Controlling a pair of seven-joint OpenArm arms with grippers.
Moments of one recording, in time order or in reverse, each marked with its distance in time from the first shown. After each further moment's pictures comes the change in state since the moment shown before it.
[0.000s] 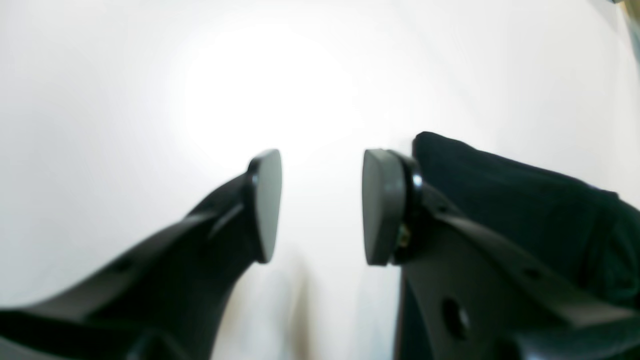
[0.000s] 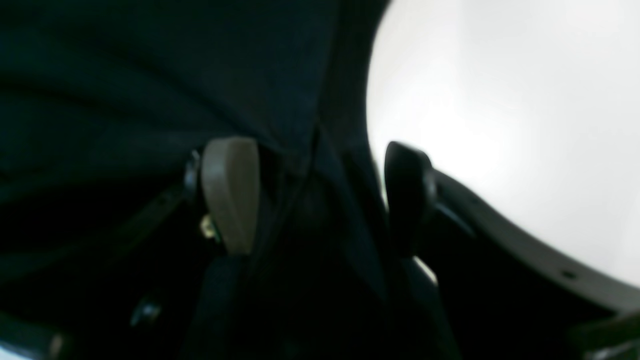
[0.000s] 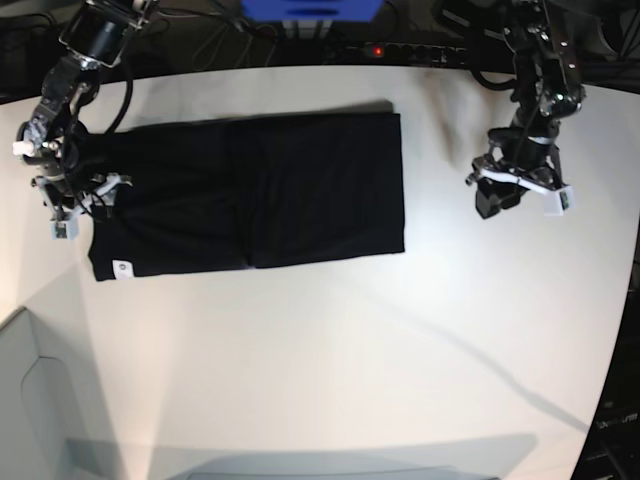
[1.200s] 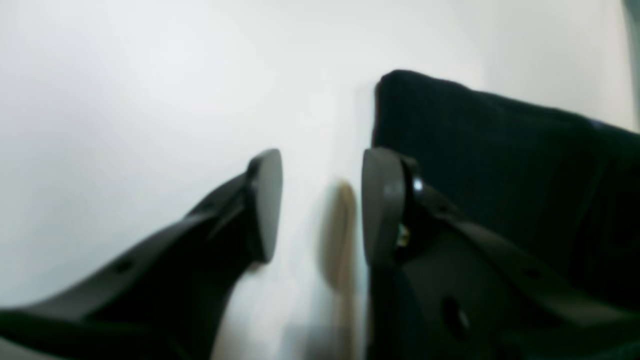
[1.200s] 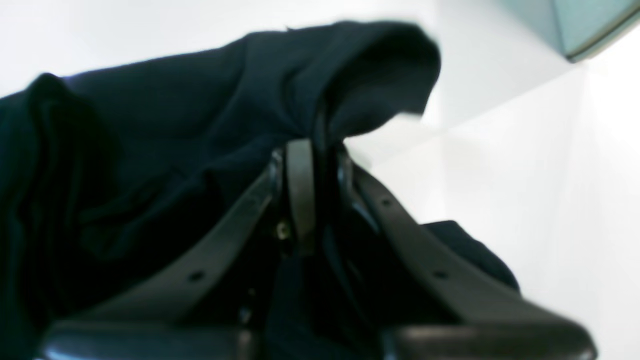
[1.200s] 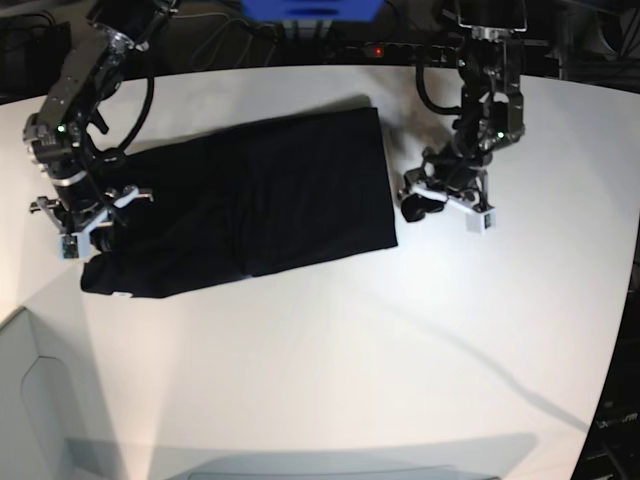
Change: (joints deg) left arm -11.5 3.8 14.6 -18.7 0.3 -0.2 -1.6; right arm -3.1 -8.9 -2.7 25.7 -1.2 1.2 -1.8
